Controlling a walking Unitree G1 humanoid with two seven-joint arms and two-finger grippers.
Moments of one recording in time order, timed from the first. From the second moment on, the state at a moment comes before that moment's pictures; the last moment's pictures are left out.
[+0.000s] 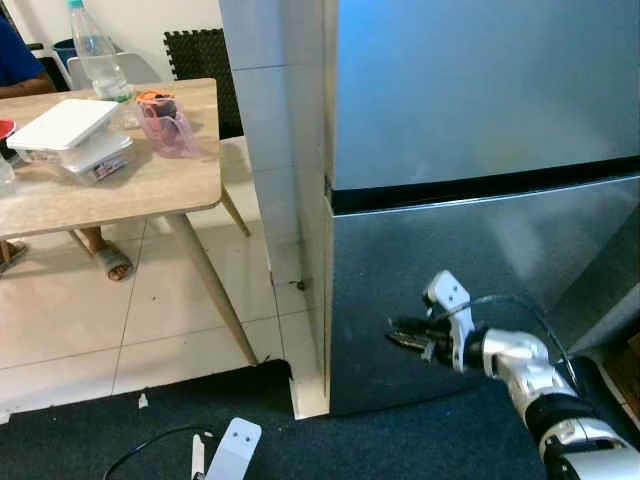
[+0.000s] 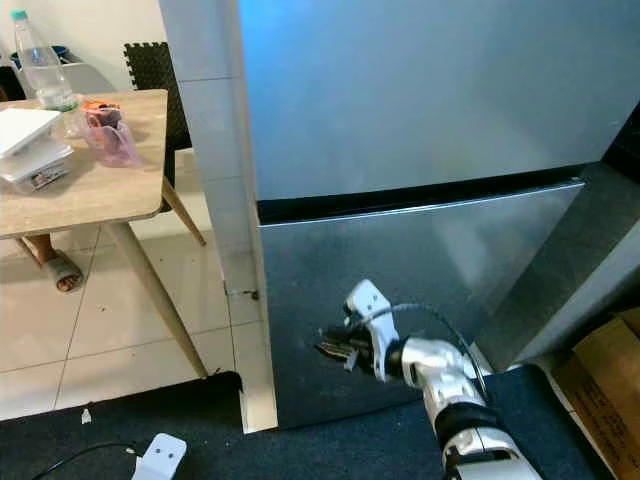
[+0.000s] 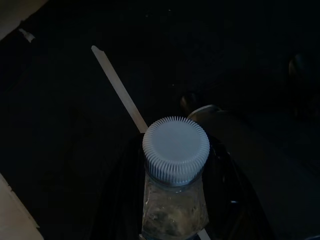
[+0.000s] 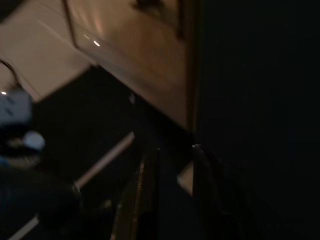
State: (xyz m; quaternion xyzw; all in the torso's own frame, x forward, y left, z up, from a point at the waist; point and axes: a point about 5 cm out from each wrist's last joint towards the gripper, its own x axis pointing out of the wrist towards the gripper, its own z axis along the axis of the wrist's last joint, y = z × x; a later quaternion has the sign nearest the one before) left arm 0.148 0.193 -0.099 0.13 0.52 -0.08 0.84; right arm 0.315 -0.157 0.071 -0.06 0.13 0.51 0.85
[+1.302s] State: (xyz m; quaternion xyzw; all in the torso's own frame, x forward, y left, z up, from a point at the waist) left arm 0.139 0.194 -0.102 0.13 0.53 -0.07 0.84; right arm 0.369 -0.149 0.213 -0.44 -0.02 0.46 0.77
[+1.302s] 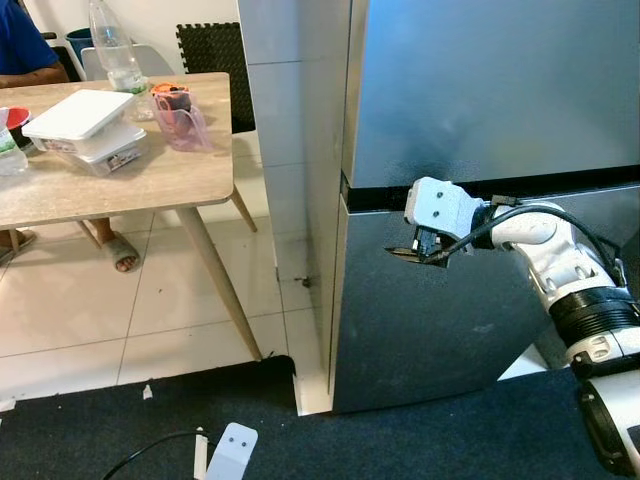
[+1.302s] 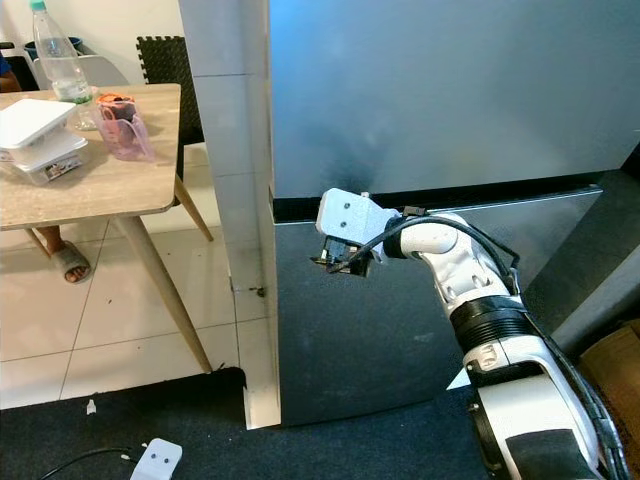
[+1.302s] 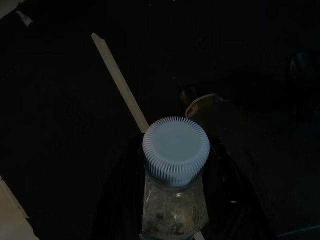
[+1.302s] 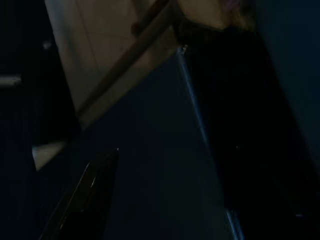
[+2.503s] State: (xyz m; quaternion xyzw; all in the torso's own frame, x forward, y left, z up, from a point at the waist) left arm 0.140 0.193 -0.102 0.14 0.53 -0.08 0.83; right arm 0.316 -0.150 0.224 -0.39 0.05 0.64 0.66
